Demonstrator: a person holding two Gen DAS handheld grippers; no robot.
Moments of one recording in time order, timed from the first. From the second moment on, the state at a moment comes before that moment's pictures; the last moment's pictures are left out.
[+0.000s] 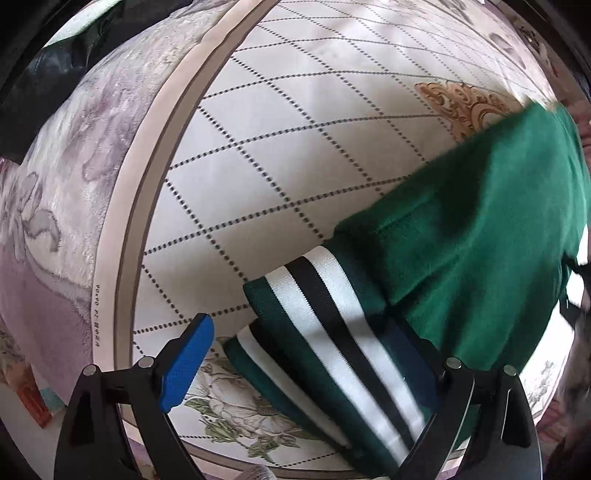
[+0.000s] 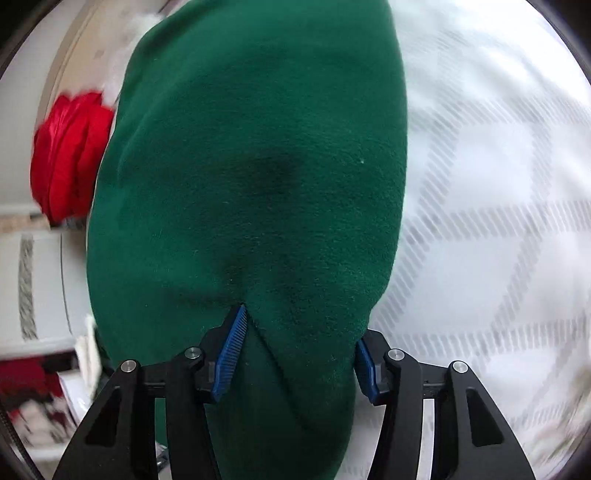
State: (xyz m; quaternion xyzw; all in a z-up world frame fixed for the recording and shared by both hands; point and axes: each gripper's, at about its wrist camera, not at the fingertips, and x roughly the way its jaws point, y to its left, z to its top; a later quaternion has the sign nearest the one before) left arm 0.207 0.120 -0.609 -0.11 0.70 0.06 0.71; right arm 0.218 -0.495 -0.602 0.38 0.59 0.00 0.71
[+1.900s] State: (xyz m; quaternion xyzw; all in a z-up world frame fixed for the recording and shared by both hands) left arm 0.091 0.037 -0.568 -0.11 0.75 -0.02 0.65; right arm -0.035 -0.426 -0.595 0.22 0.82 0.02 0.52
